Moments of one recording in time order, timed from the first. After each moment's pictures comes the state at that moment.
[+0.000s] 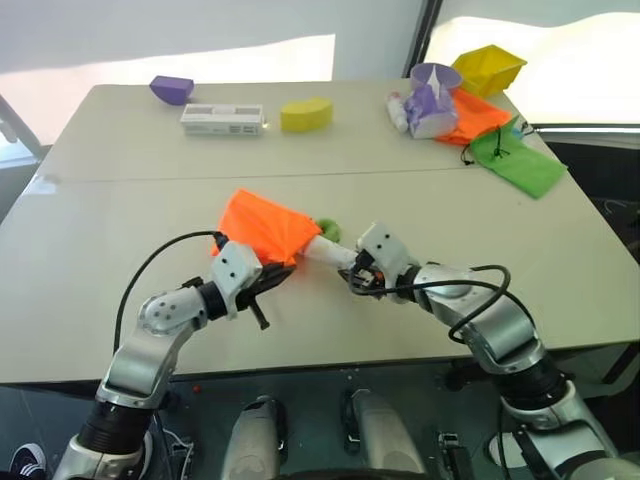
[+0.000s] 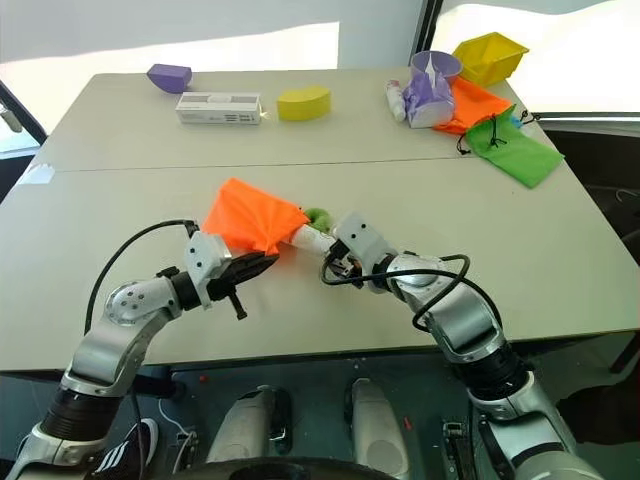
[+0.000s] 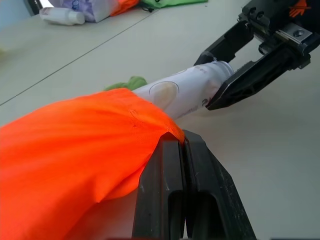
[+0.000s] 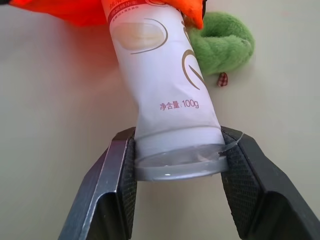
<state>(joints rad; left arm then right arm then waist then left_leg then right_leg) -0.13 0.52 -0.09 -0.30 -0.25 0.25 -0.77 -0.43 -0.52 0.33 -0.39 0.23 0.91 0.45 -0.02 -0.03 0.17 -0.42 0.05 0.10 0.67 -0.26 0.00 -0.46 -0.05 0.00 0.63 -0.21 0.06</state>
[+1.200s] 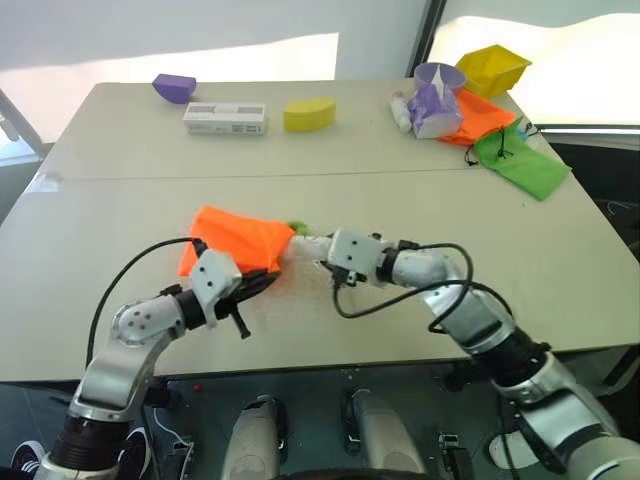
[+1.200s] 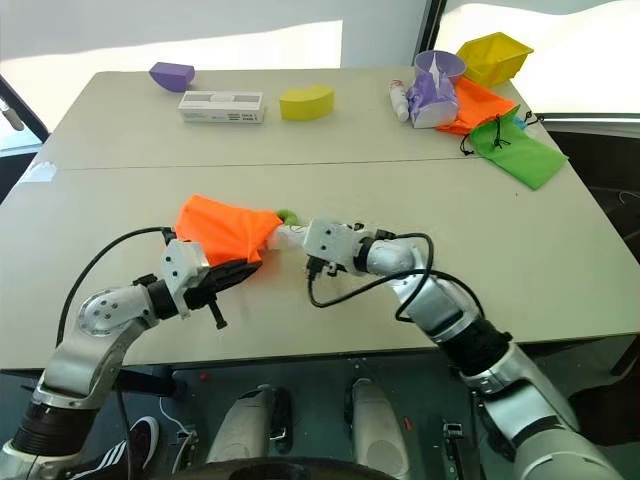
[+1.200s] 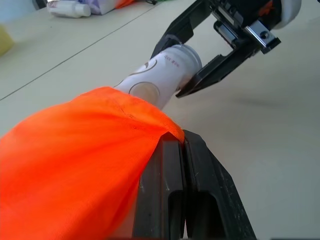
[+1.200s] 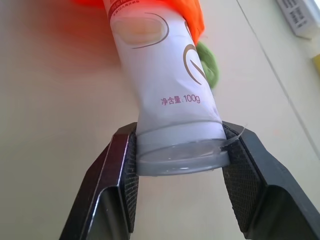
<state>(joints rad) -0.04 0.58 -0.01 -0.33 -0.30 0.21 -0.82 -0.55 -0.56 0.48 -0.14 -0.12 0.33 0.64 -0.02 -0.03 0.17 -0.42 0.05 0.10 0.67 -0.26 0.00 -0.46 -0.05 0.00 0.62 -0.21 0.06</state>
